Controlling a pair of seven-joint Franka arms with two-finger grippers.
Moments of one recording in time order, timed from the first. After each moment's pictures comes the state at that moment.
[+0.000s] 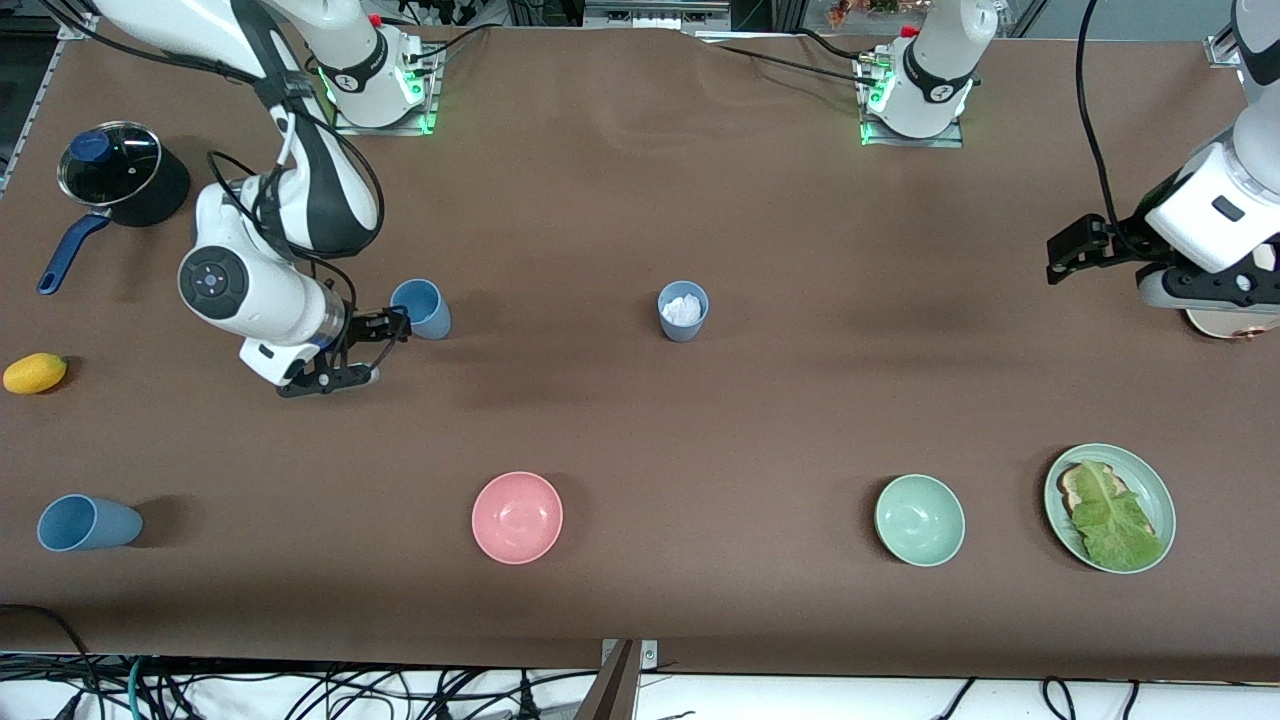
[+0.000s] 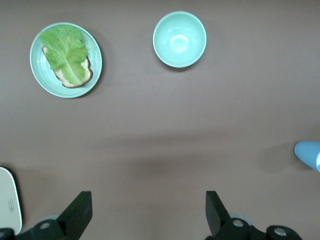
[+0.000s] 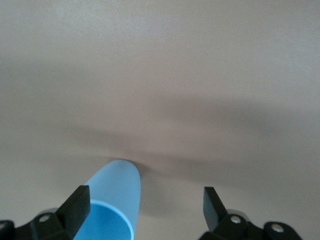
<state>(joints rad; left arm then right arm) -0.05 0.07 -0.03 -1.56 0.02 1.58 -0.02 0.19 0.30 0.01 -1.98 0.05 2.13 -0.01</state>
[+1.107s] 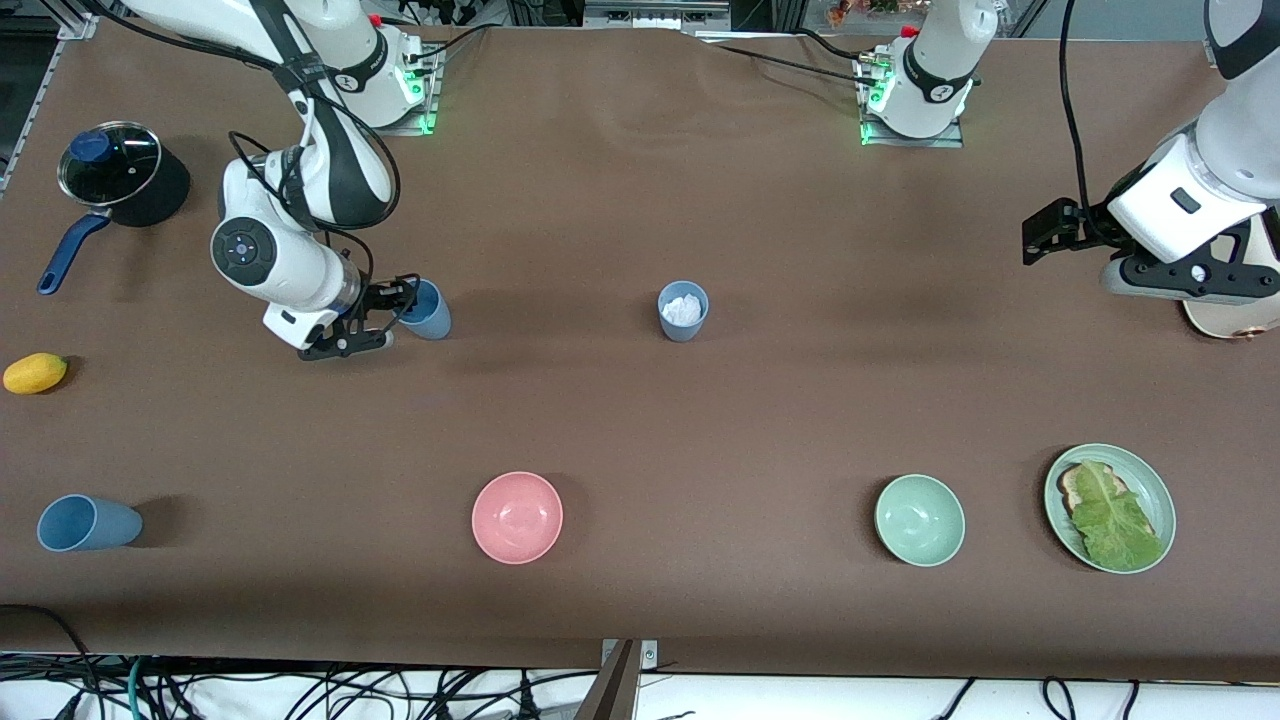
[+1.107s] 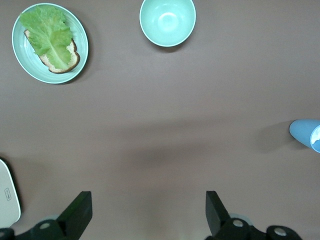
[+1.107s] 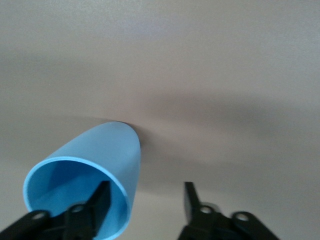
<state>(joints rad) -0.07 0.06 -0.03 -1.57 0.01 1.53 -0.01 0.19 0.25 0.04 -2.20 0.06 2.25 -0.01</state>
